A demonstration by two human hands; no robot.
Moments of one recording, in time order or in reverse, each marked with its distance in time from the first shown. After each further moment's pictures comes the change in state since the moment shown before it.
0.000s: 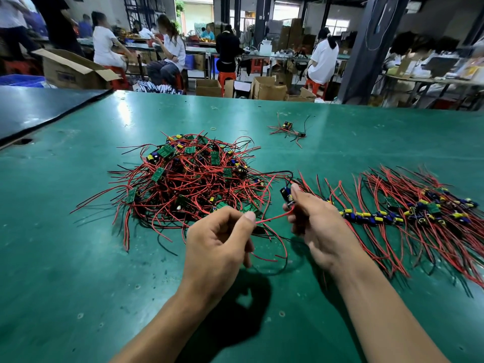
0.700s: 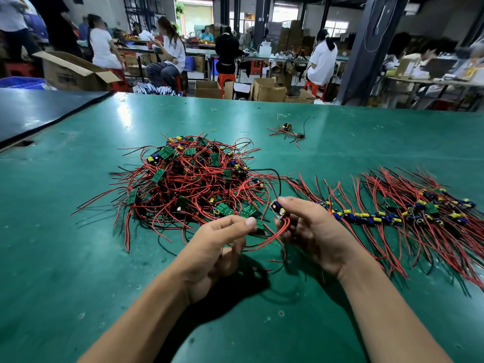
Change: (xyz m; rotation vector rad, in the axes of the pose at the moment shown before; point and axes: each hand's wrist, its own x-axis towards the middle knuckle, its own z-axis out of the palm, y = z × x) left_hand 0.017 -0.004 -0.014 -0.348 -0.225 -0.621; right_hand -0.007 -0.003 -0.008 -0.065 -0.334 0.085
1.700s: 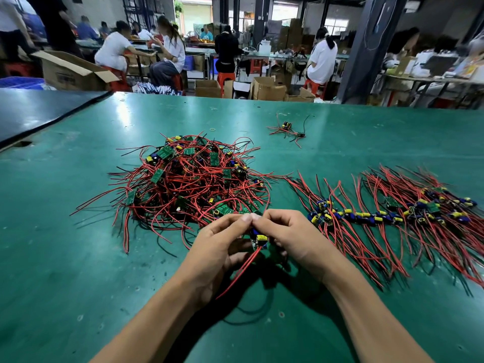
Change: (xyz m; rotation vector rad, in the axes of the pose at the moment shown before) left_hand 0.008 -0.013 0.005 -0.167 0.027 0.052; right_hand 0.002 0.018 0.017 -0.500 -0.053 -0.183
